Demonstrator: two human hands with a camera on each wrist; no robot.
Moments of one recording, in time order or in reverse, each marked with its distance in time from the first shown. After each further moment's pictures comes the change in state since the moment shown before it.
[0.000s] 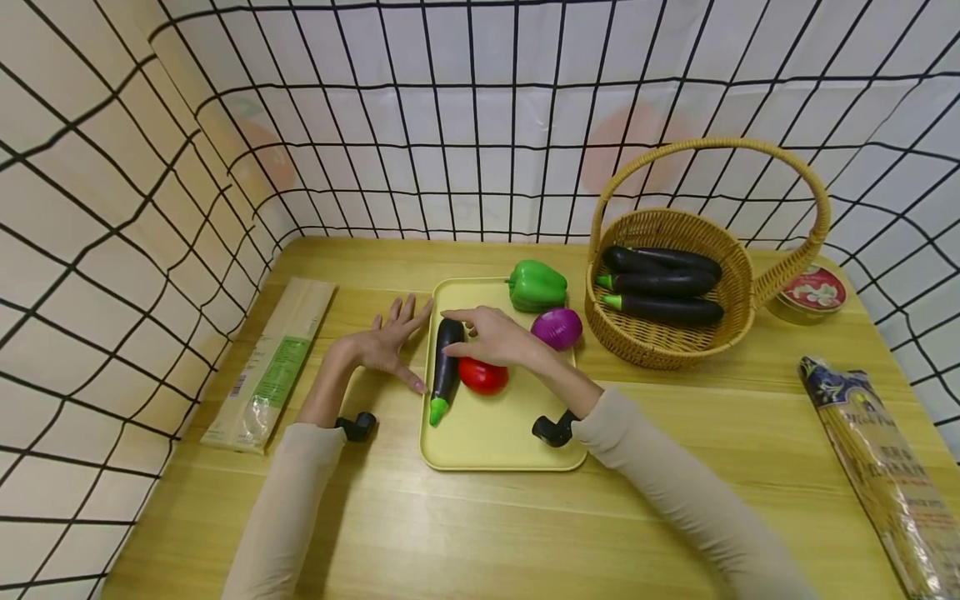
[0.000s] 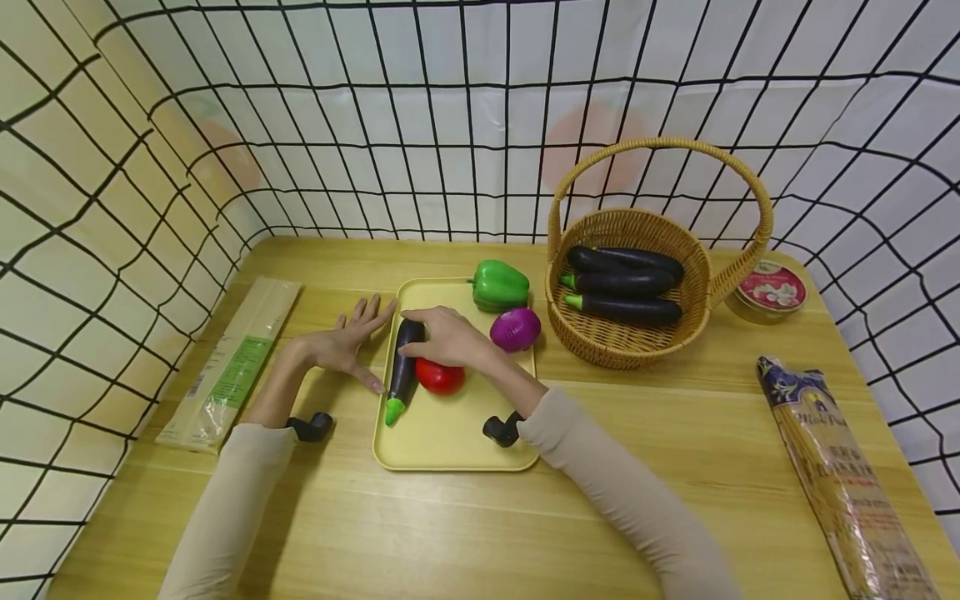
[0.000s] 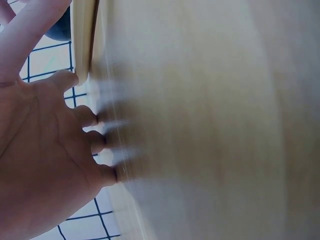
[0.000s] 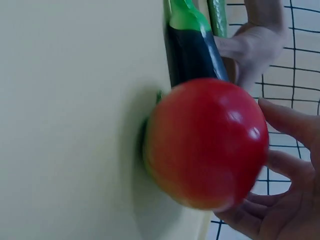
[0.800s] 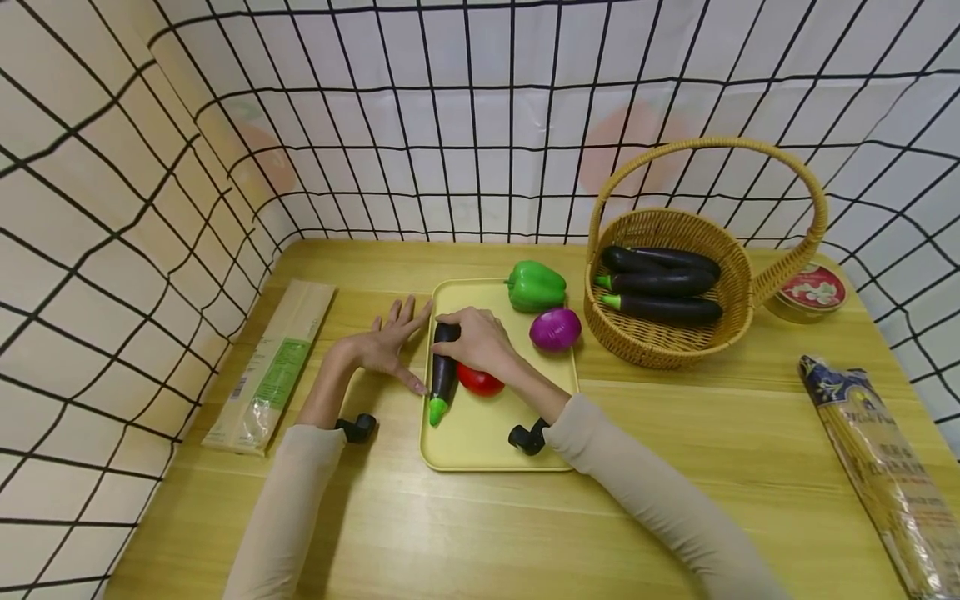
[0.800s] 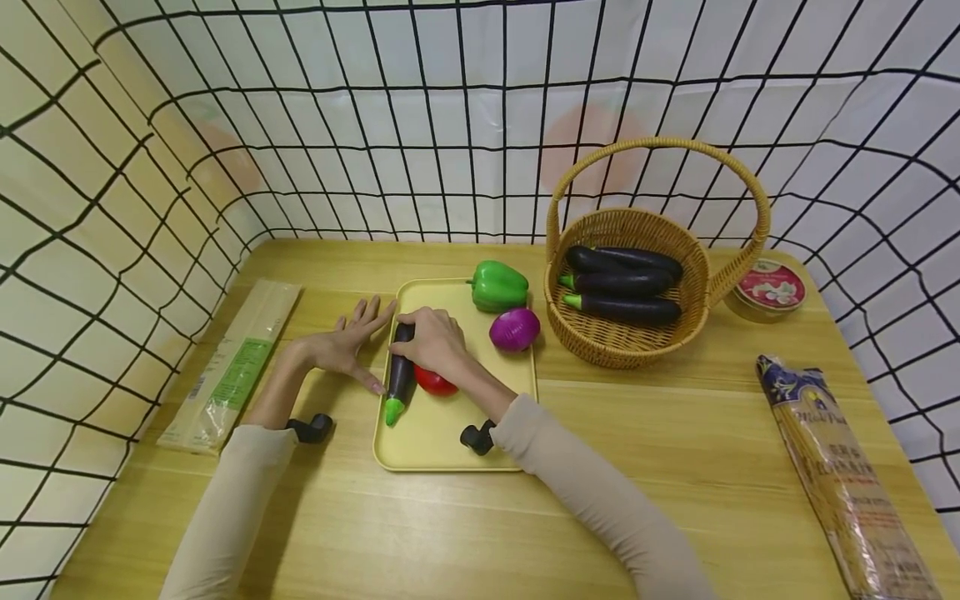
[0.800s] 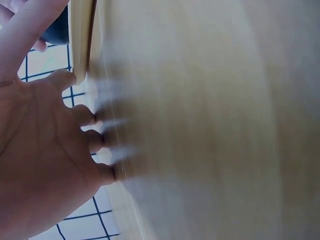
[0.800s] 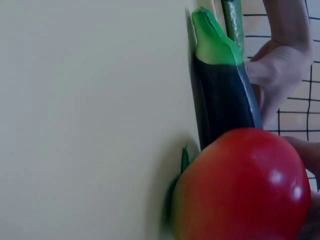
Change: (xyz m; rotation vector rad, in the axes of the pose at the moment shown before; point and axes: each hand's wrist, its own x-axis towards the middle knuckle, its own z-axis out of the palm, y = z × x) left_hand 0.001 -0.002 0.001 0.014 -0.003 -0.002; right_hand 0.016 -0.013 0.028 0.027 0.247 0.170
